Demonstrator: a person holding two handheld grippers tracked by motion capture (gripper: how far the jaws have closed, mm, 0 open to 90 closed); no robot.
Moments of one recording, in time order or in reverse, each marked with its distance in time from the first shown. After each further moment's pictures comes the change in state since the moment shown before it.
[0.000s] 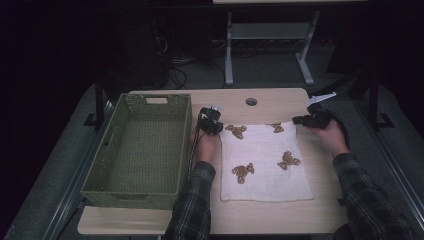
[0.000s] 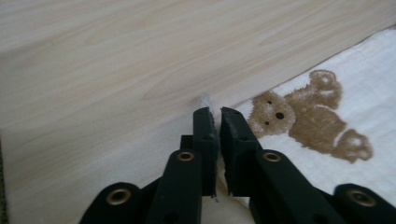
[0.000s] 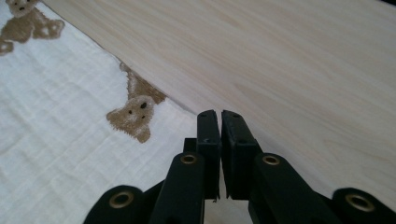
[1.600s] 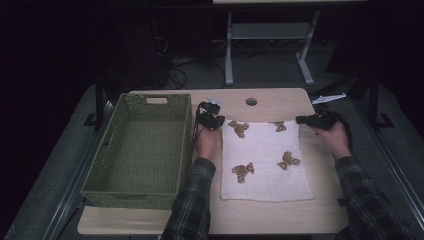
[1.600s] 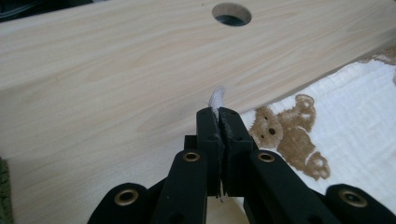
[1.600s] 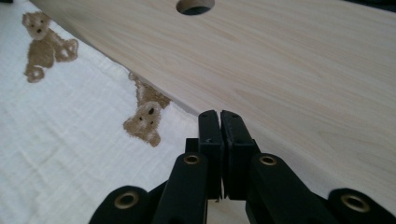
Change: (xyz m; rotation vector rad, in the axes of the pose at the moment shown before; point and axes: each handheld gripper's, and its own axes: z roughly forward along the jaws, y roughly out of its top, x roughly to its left) left arm 0.000 0.019 -0.024 -0.084 -0.061 -0.022; right arm -0.002 -0.008 -0.019 -0.083 0.035 0.091
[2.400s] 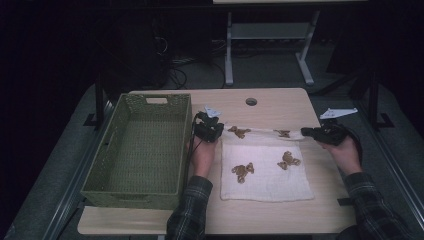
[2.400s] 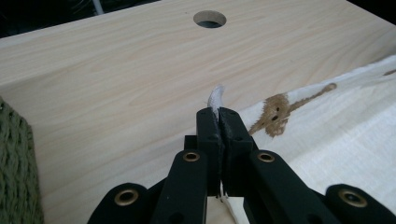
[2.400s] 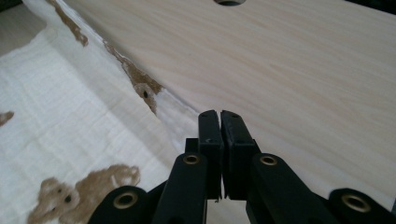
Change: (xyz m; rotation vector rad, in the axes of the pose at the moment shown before) left arm -0.027 -0.030 -0.048 -0.071 0.019 0.036; right arm 0.041 -0.034 -0.041 -0.035 -0.008 -0.082
